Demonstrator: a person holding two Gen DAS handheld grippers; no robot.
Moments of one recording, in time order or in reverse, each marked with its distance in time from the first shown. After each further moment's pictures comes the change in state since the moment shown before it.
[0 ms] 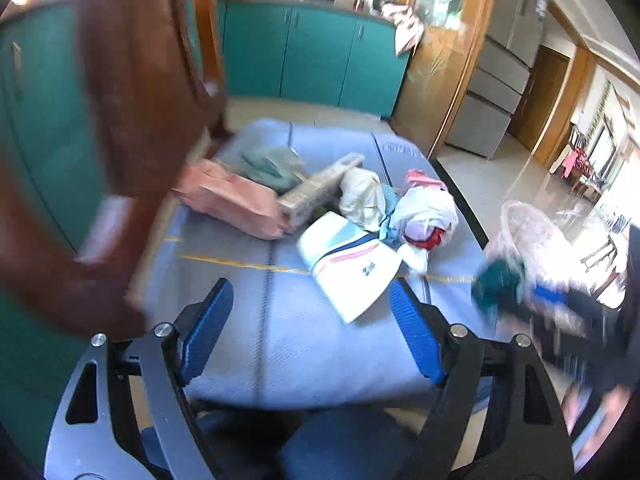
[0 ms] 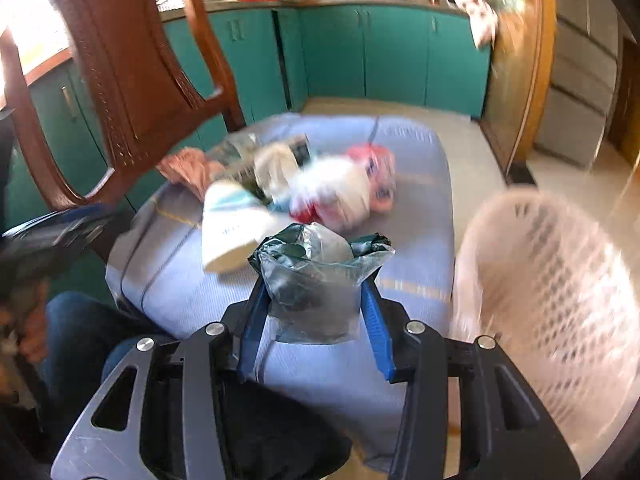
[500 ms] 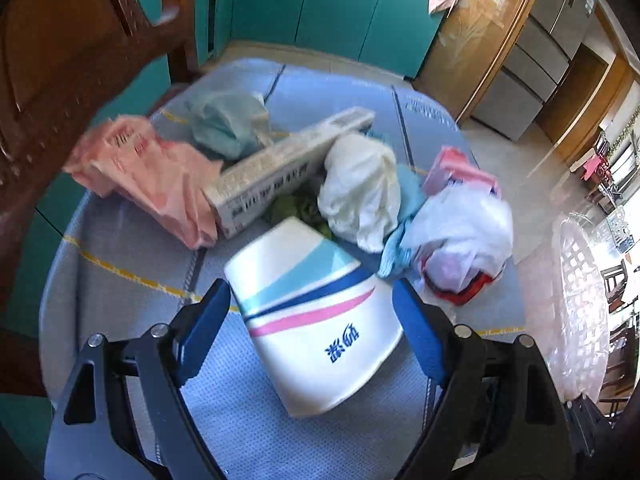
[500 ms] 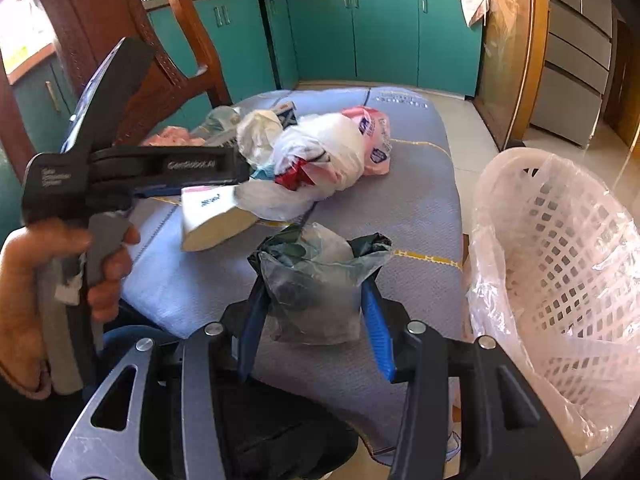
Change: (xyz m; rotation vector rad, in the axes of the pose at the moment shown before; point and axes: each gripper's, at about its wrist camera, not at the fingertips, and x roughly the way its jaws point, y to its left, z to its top) left arm 0.111 -0.034 0.020 -0.086 0.181 0.036; right arm 0.013 0.003 -0.017 0.023 0.042 -0.026
